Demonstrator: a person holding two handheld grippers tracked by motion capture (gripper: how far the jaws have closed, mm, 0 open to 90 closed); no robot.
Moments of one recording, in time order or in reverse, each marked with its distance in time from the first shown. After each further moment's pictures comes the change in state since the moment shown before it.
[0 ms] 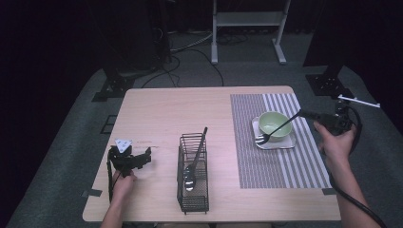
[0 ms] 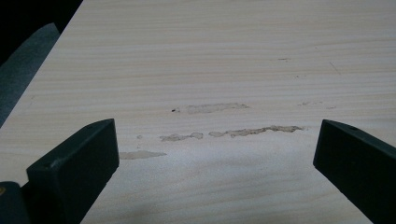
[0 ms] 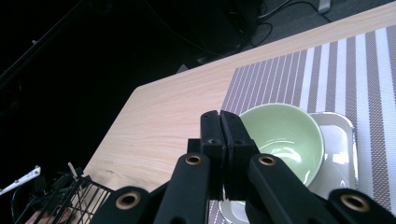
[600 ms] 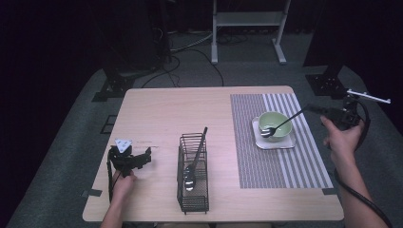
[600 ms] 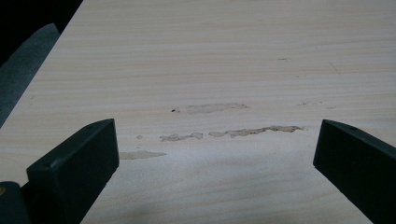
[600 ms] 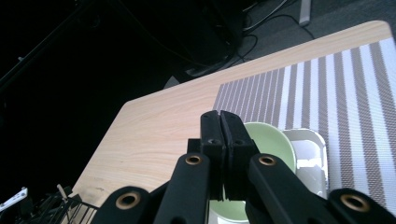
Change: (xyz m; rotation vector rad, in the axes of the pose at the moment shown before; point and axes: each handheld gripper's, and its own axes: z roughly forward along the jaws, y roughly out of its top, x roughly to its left) left arm 0.000 0.000 0.000 0.000 0.000 0.001; right arm -0.005 0.017 -0.011 -0.044 -0.050 0.017
